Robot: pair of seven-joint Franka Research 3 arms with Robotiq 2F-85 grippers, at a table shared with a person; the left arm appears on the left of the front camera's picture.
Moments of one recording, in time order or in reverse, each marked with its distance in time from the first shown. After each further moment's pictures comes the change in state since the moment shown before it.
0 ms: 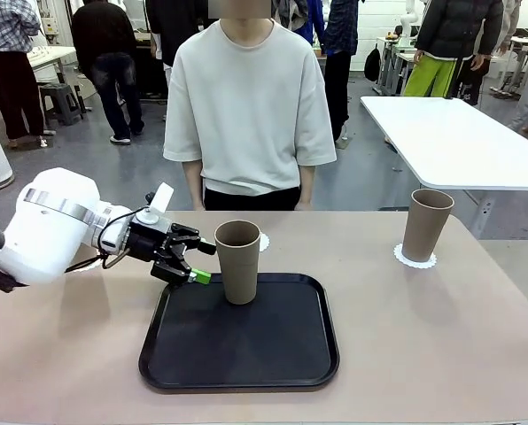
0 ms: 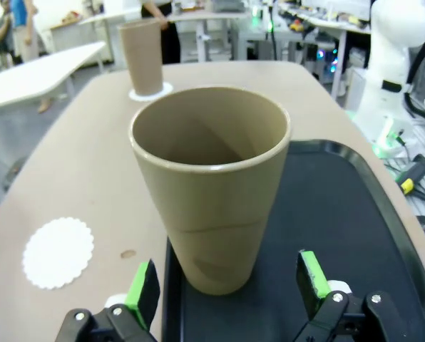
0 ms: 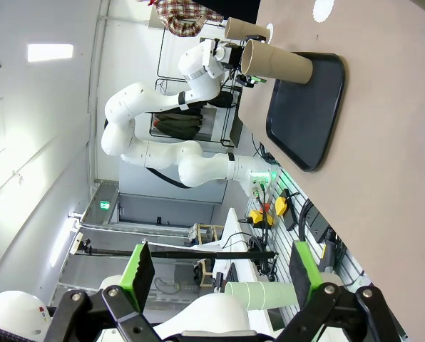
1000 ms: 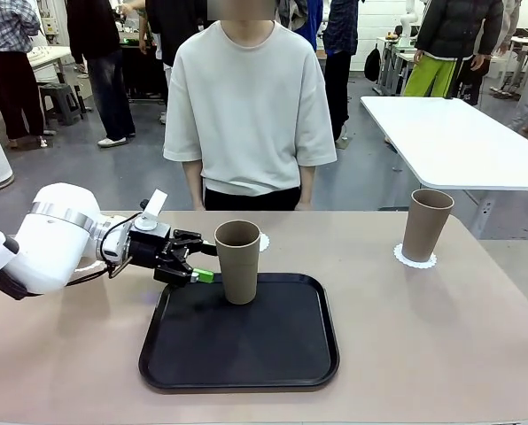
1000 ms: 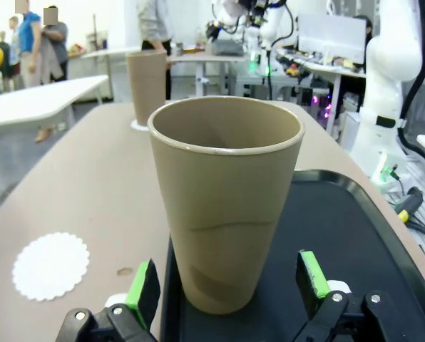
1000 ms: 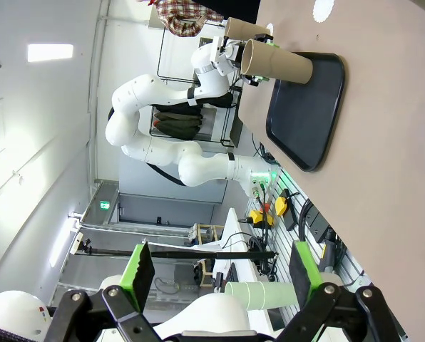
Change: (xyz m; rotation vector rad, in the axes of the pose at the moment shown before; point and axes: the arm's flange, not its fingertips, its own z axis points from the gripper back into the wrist) left arm -0.028 0.008 -0.009 -0.034 -0.174 0.042; right arm 0.000 0.000 0.000 0.000 0.000 0.000
